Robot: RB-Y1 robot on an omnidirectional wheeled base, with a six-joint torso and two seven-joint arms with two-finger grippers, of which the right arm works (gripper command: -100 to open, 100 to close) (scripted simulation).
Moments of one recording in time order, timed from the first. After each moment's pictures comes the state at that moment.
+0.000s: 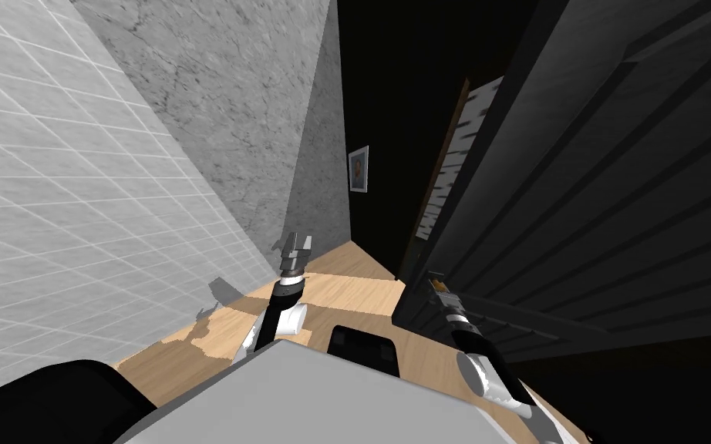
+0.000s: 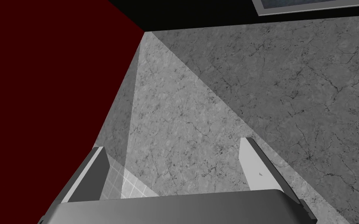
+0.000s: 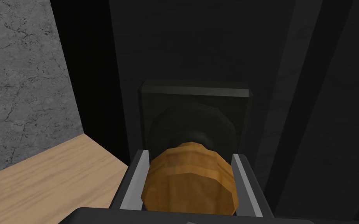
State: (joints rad) arm 0.27 -0.57 0.21 -1.42 -0.73 -0.48 -1.42
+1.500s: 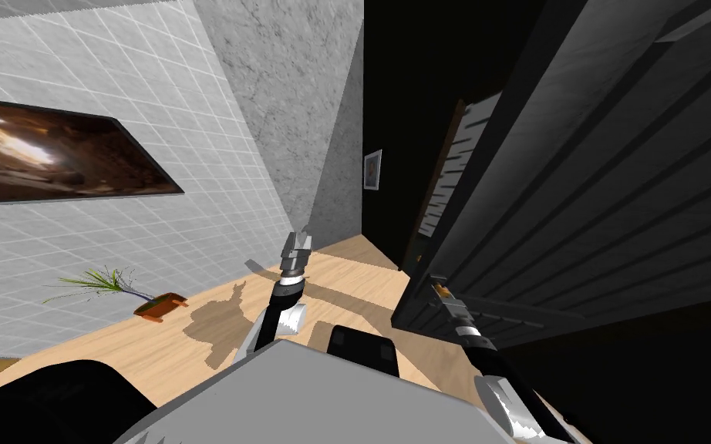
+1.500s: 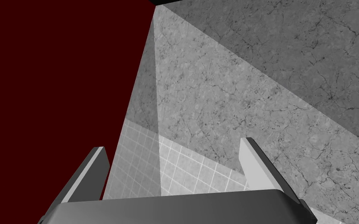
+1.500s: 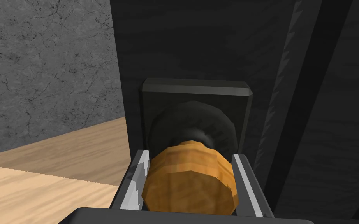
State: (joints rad) arm 0.33 -0.70 0.30 -1.44 -0.71 -0.59 -1.53
